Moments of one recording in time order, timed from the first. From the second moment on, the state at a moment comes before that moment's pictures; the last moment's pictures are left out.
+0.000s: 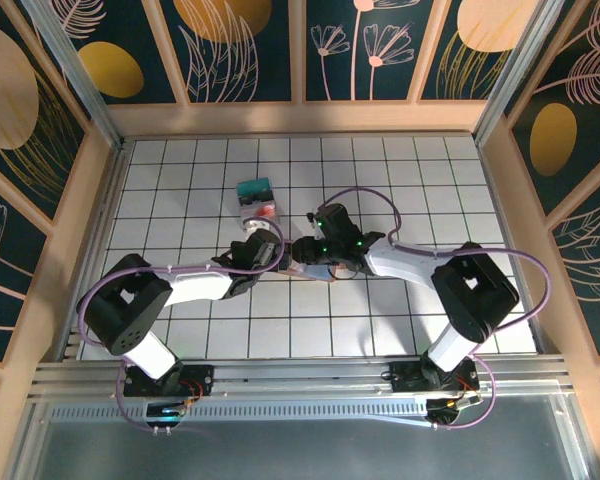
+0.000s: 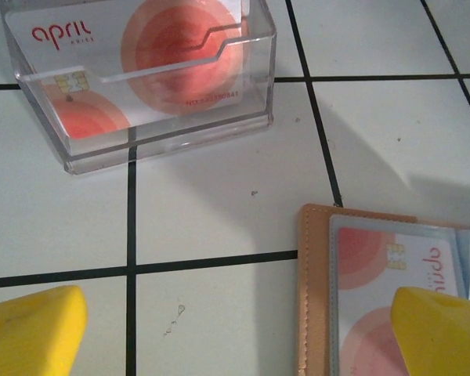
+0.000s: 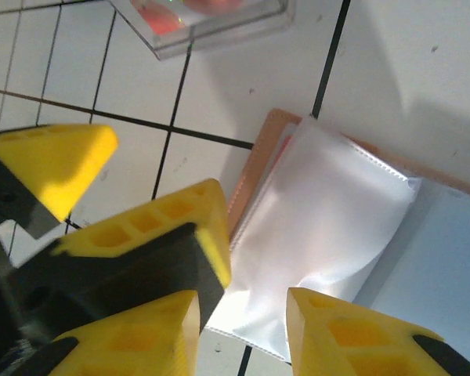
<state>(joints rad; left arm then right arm) -0.76 1.62 0.68 0.15 -0.39 -0.55 0.75 1.62 0.90 -0.06 -0.21 0.63</state>
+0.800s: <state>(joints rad) -0.86 1.74 0.86 0.15 -0.30 -0.55 0.71 1.31 0.80 -0.16 0.17 0.72</state>
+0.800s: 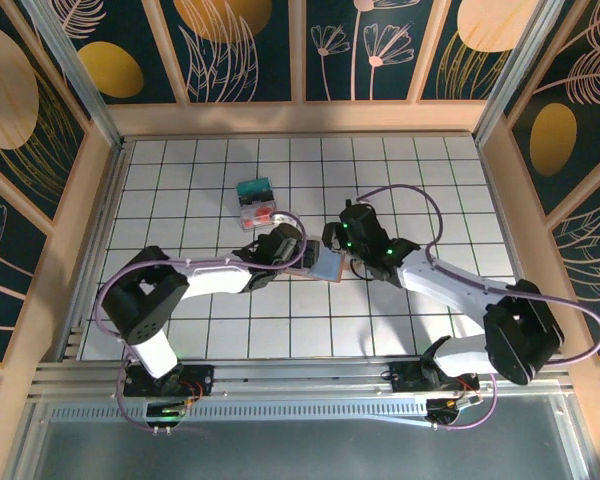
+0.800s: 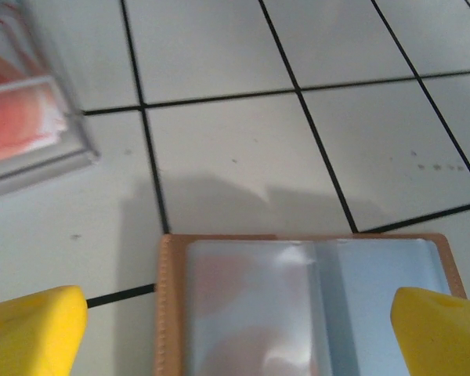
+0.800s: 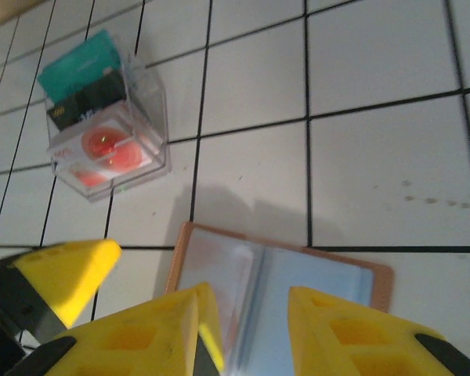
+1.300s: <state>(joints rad) -0.77 1.55 0.79 0.02 -0.40 -0.84 0.79 1.32 0.83 -0.30 0.27 0.73</state>
